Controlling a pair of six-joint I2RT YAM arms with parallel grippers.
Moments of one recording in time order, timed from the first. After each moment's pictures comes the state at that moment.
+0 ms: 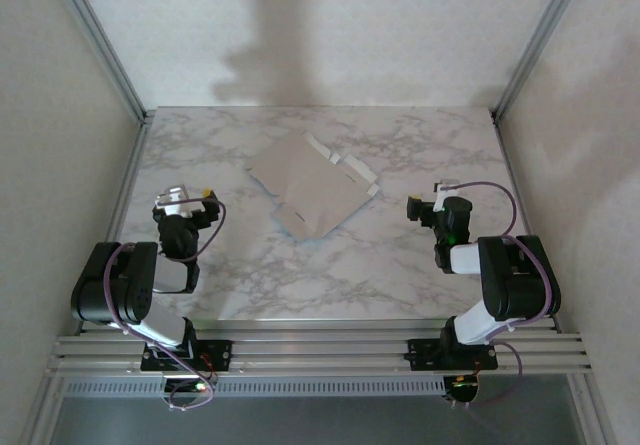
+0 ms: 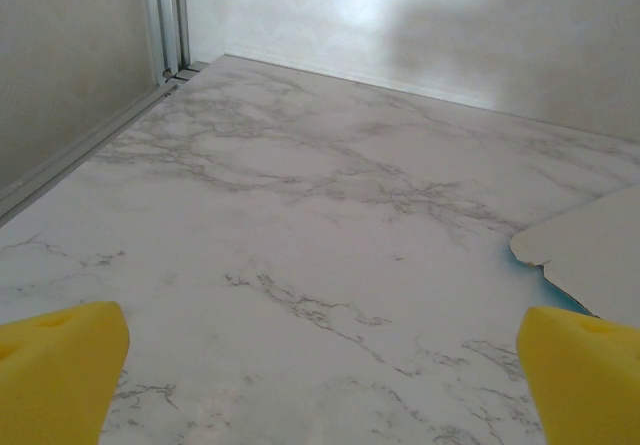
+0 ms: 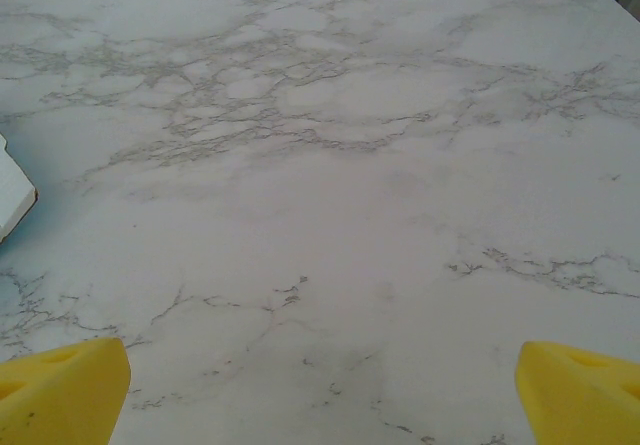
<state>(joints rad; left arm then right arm) 0.05 1.54 0.21 1.18 -0.16 -0.16 0.07 1.55 0.38 0.76 0.05 0.04</state>
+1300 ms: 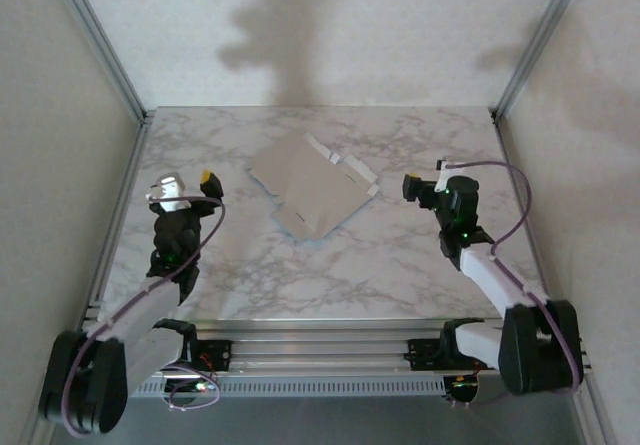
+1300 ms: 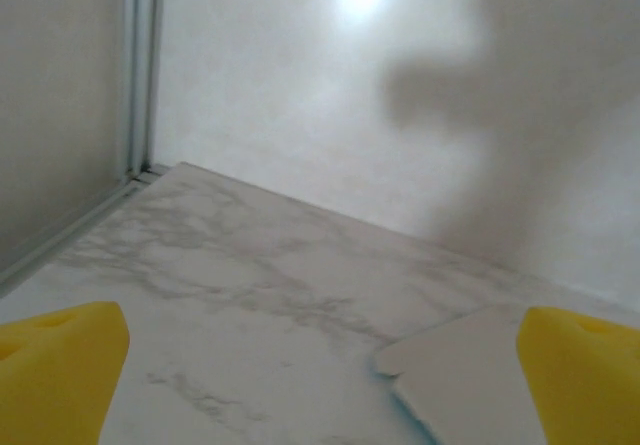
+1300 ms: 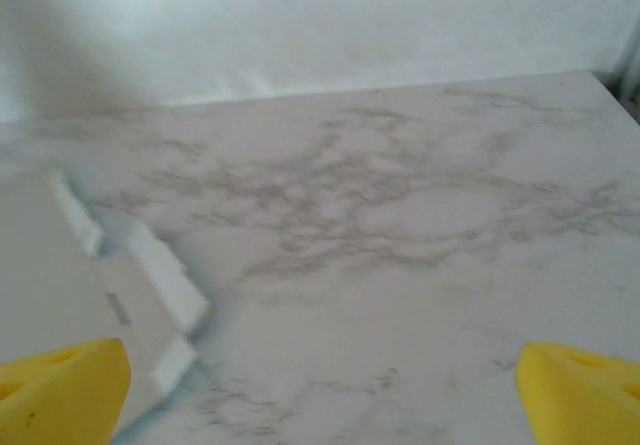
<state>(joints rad) -0.15 0.93 0.31 0.63 -0.34 -0.29 0.18 1.11 0.57 0.21 0.04 0.17</state>
